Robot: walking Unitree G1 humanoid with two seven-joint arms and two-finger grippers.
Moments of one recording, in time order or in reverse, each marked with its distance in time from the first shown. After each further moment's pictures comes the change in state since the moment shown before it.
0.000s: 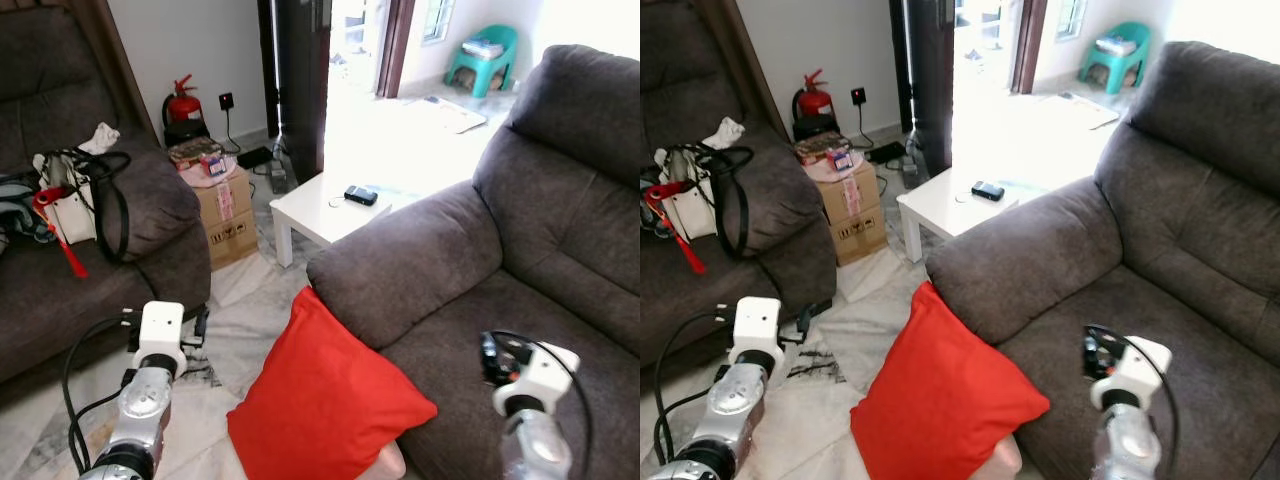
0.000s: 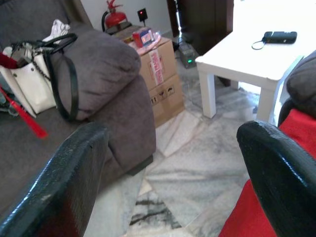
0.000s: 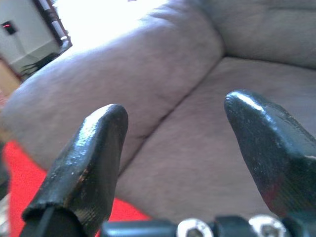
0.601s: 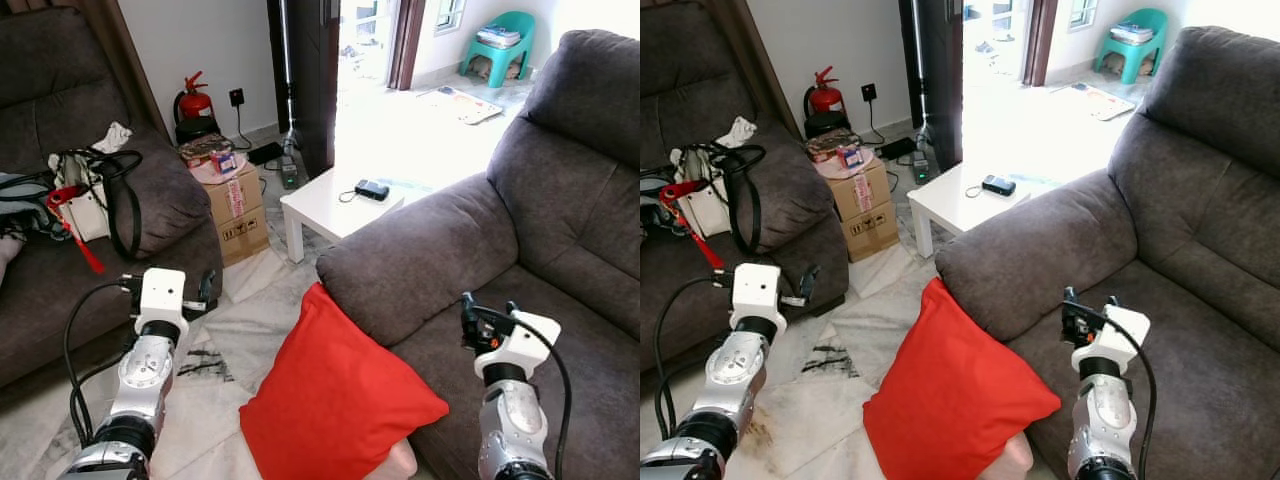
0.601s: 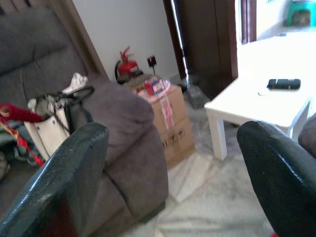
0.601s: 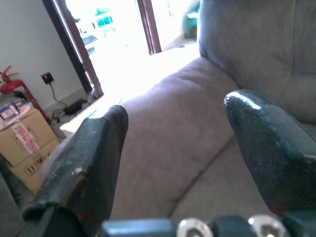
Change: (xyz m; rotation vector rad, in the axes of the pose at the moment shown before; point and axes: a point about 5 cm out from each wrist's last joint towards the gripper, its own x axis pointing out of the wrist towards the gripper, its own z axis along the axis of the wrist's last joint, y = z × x) left arm 0.017 0.008 0.044 0.016 -0.195 0.005; right arm 0.017 0.022 0.045 -0.025 -0.240 0.054
